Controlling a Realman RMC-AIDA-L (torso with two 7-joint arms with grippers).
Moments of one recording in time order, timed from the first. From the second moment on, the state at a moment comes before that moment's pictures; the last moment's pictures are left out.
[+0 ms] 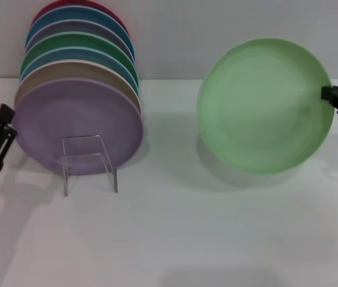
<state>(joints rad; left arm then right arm) -0.23 -2.08 -1.06 -0.22 2.71 1.60 -0.33 0.16 2.09 1.95 1.53 -2.12 0.98 -0.77</state>
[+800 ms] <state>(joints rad) -0.19 -2.08 -0.98 -0.26 2.71 1.64 -0.33 0.08 2.08 1.53 1.44 -2.08 0.32 -0.99</state>
